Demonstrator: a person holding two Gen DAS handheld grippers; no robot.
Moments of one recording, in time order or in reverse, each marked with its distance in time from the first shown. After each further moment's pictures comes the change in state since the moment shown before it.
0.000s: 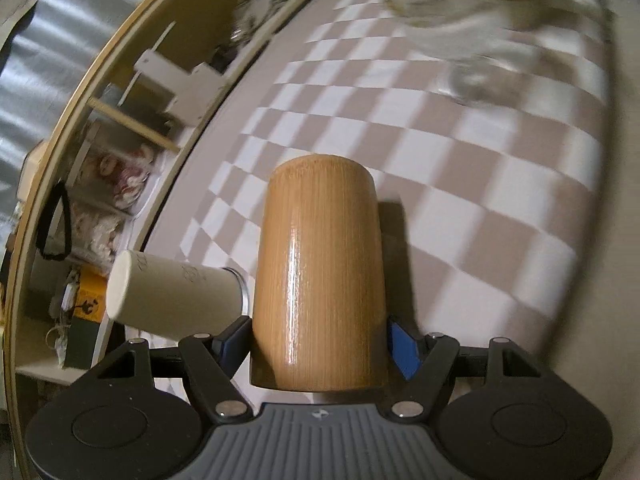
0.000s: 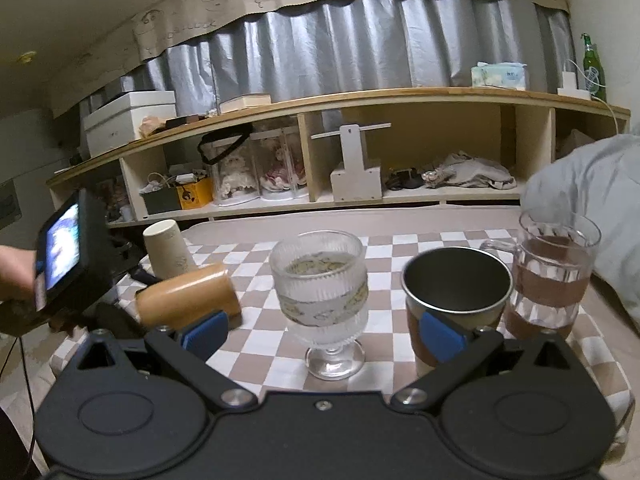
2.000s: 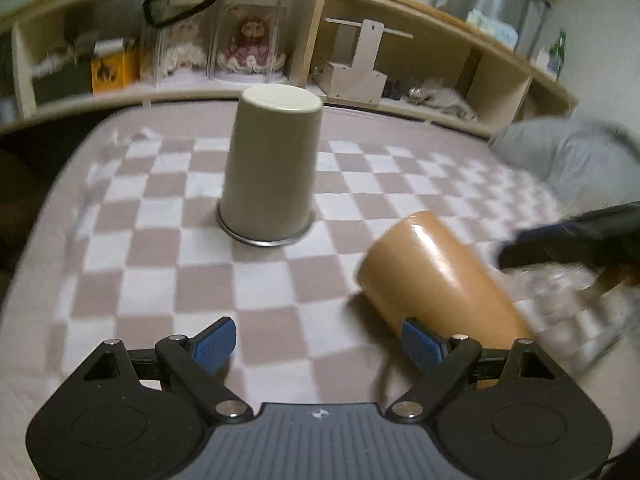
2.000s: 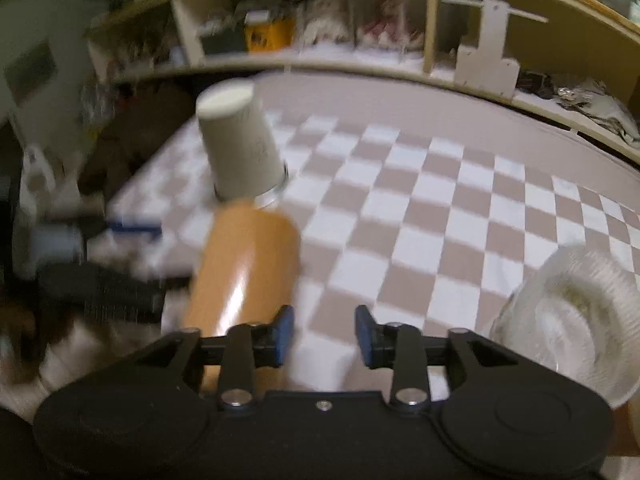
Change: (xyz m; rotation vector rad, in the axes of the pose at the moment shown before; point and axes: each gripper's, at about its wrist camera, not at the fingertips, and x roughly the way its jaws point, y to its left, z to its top) left arm 0.010 0.084 -0.117 -1.035 -0.198 -0.314; right arm 0.151 0.108 0.050 -0.148 0.492 0.159
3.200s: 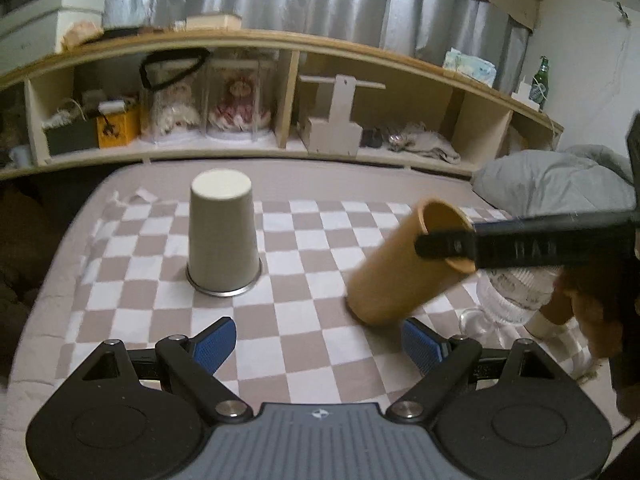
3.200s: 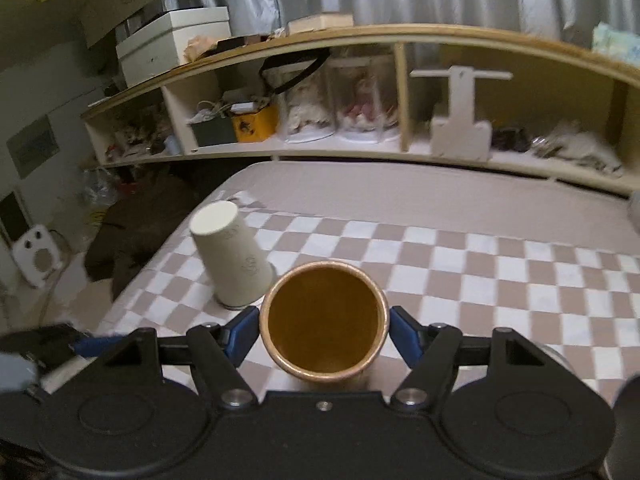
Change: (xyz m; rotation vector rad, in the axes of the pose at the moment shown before) left arm -0.051 -0.077 0.005 0.054 -0.156 0.082; right arm -0.035 -0.023 0.020 0.039 -0.222 -0.021
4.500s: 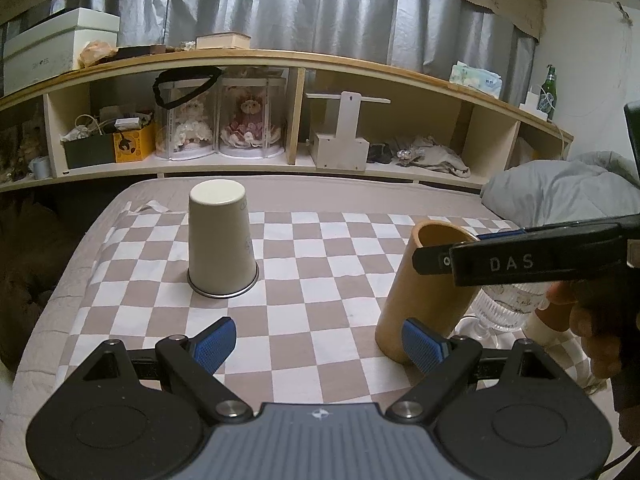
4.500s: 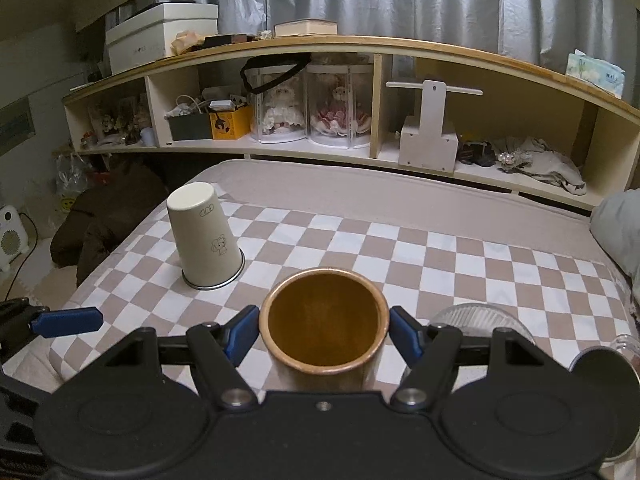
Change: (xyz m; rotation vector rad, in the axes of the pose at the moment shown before) left arm -0.012 -0.026 -0.013 -0.011 -0.051 0.050; right arm -0.012 0.006 -0.022 -0.051 -0.024 -0.107
